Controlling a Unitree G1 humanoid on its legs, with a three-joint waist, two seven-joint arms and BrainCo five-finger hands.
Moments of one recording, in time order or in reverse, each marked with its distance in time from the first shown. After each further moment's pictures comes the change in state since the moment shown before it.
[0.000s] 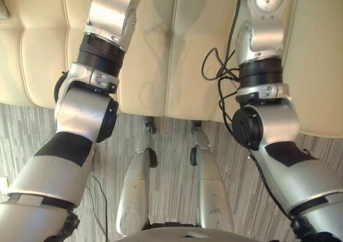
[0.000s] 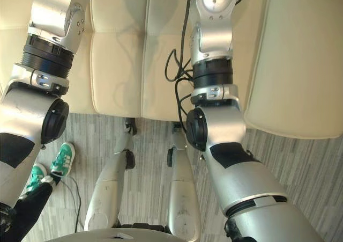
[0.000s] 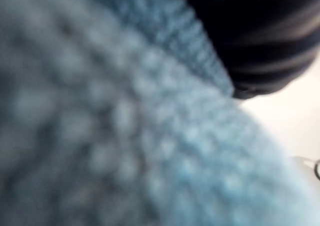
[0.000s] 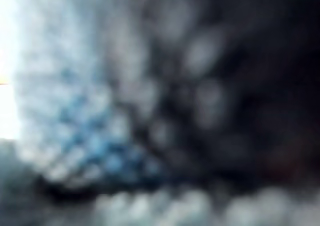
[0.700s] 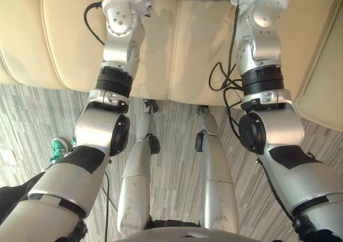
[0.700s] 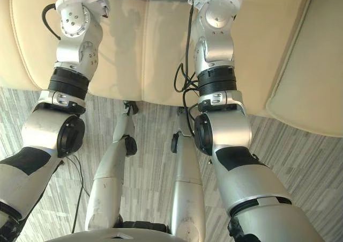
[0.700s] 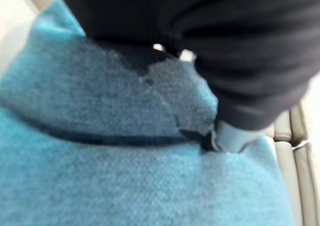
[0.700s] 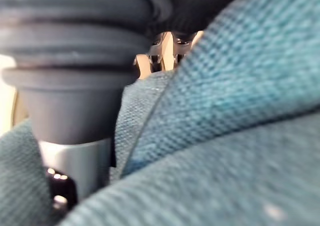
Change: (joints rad) left arm 0.225 -0.088 0.197 0.056 -0.041 0.074 -0.120; right arm 0.144 -0.043 0.108 -0.022 0.198 0.060 0.144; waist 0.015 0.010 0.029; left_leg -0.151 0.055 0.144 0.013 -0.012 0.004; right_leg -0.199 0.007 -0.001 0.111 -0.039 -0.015
